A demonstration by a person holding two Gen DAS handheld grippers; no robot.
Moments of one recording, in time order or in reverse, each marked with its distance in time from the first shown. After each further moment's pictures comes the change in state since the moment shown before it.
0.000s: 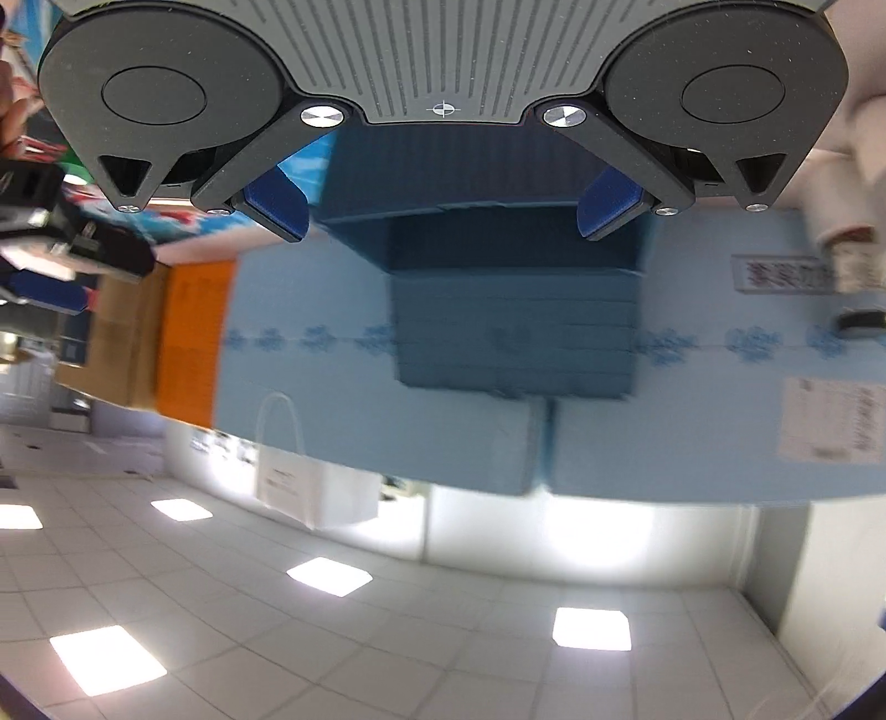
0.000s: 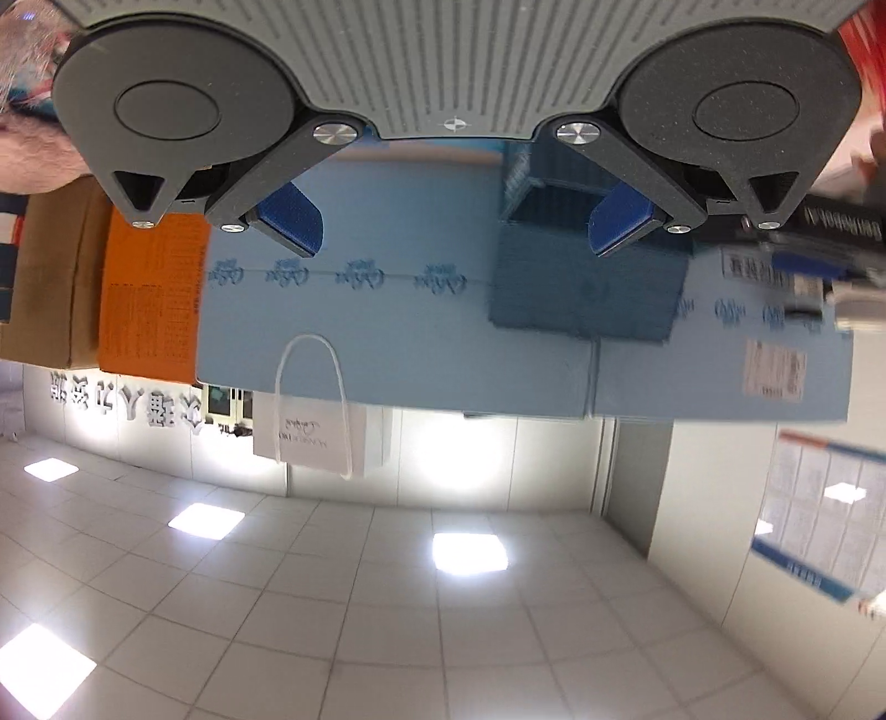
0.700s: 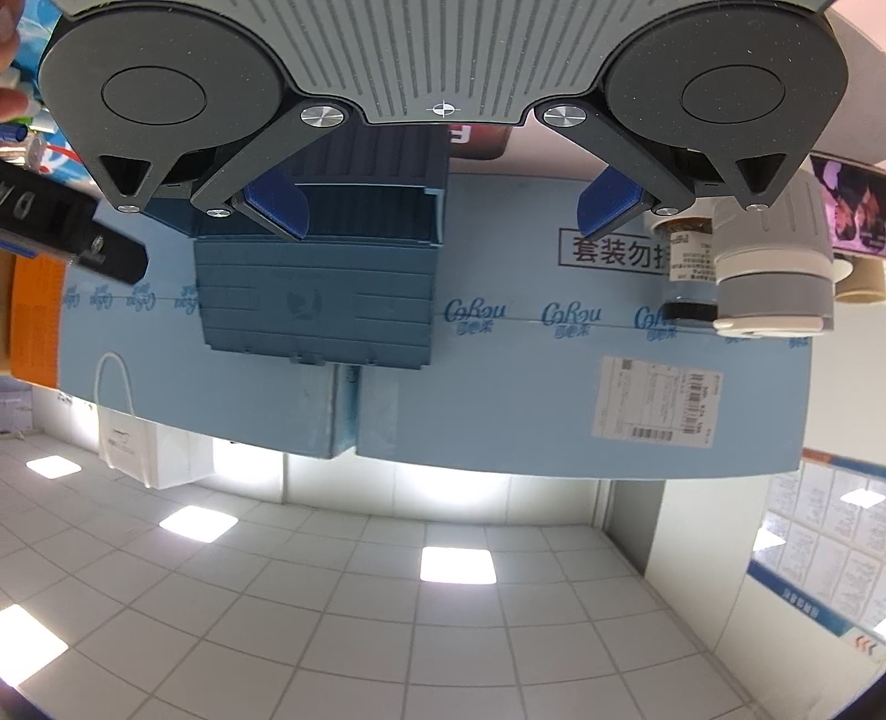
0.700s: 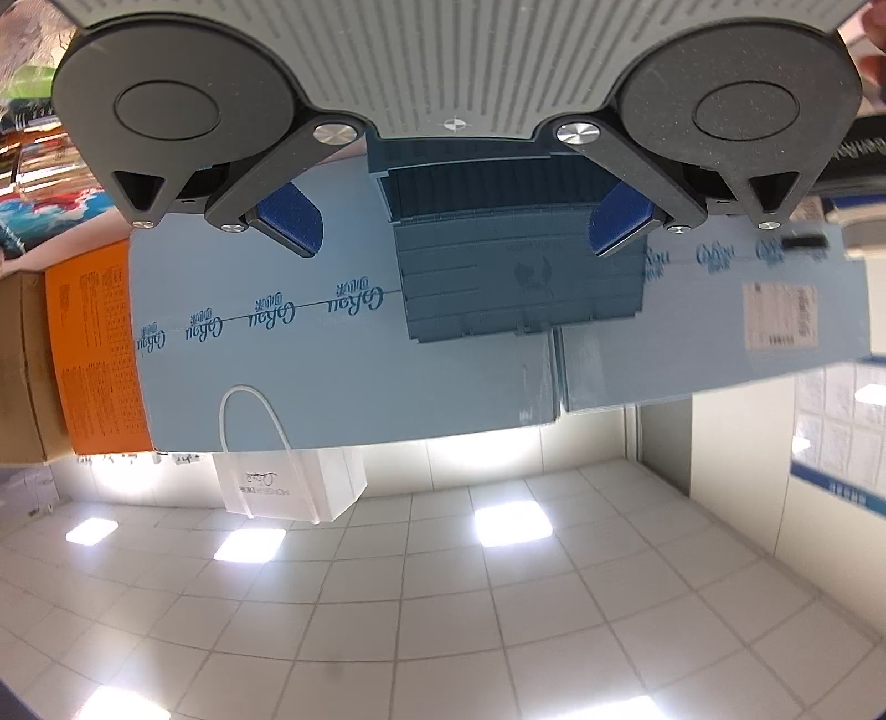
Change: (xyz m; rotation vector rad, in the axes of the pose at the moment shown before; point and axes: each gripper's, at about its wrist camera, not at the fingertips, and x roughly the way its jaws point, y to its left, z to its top) left arm -0.012 0.047 -0.027 -0.010 -0.176 0.364; right arm 0.064 0.081 -0.027 0.276 -0.135 -0.003
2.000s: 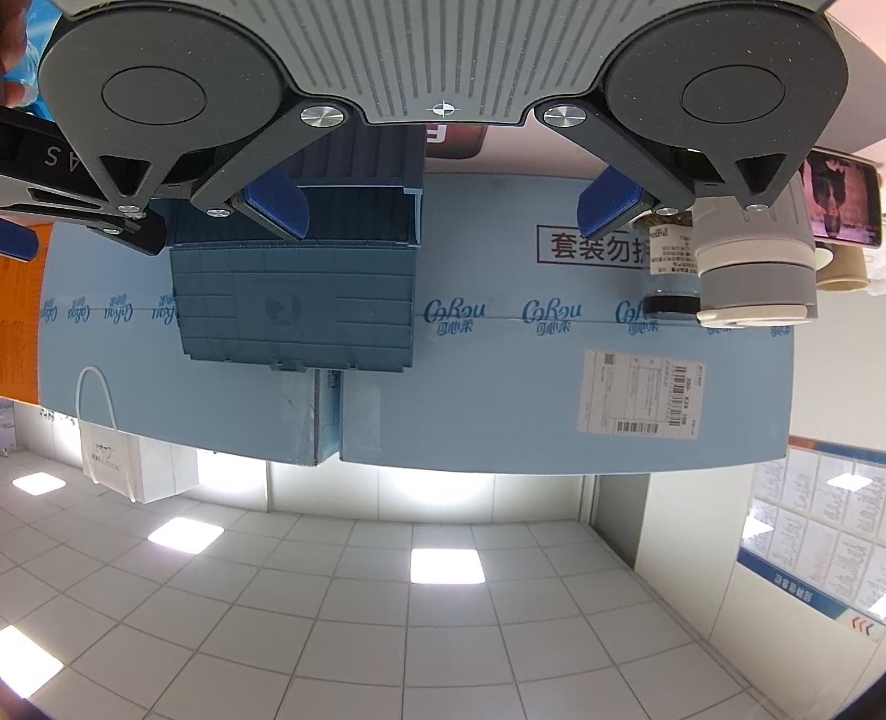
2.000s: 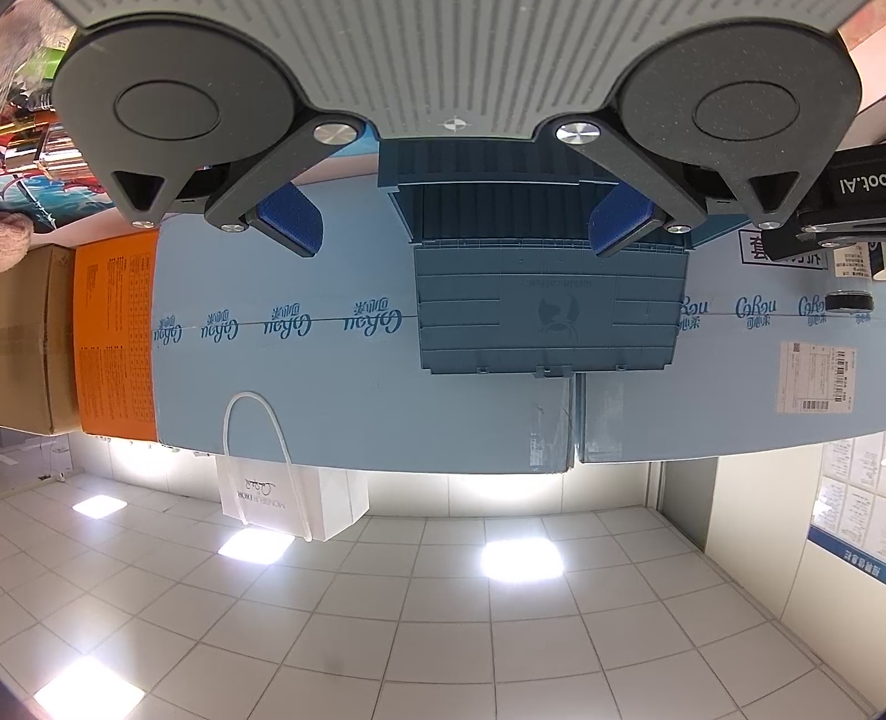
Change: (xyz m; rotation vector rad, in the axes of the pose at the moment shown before) left arm 0.004 0.000 0.000 0.023 0.007 0.061; right arm 0.025 0.022 -0.010 -0.148 0.076 -0.101
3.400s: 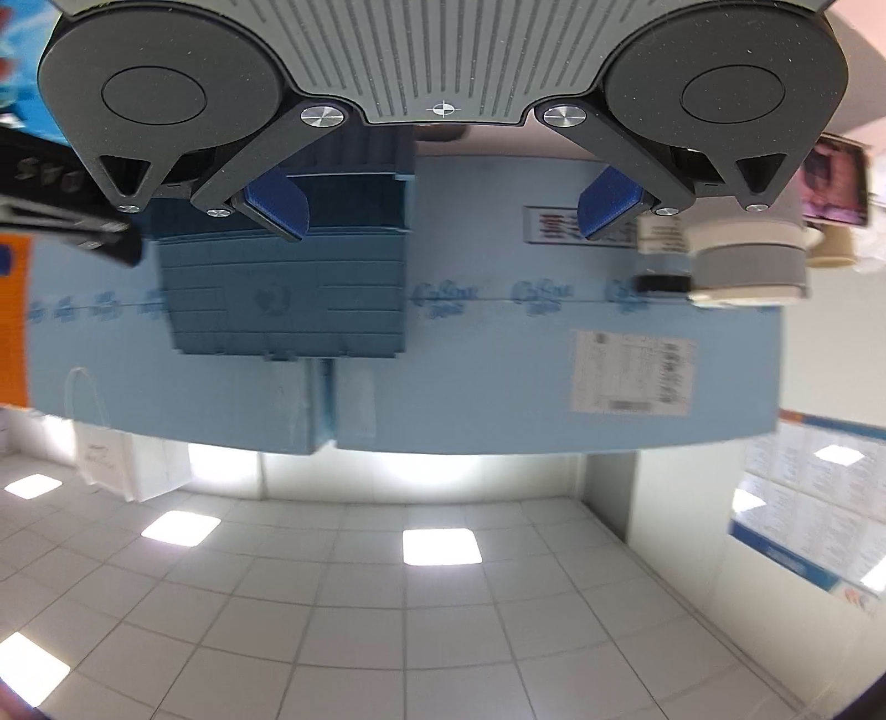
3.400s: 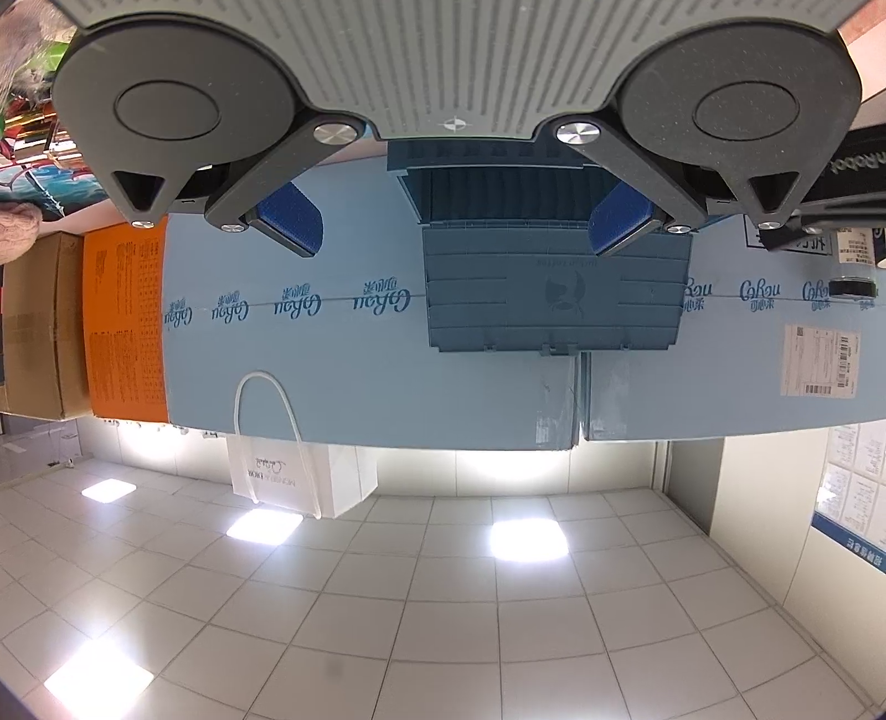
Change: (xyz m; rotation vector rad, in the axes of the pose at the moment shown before) left arm 0.000 -0.001 0.000 0.028 -0.036 -0.003; right arm -0.004 0.000 0.001 -0.005 -0.027 -0.024
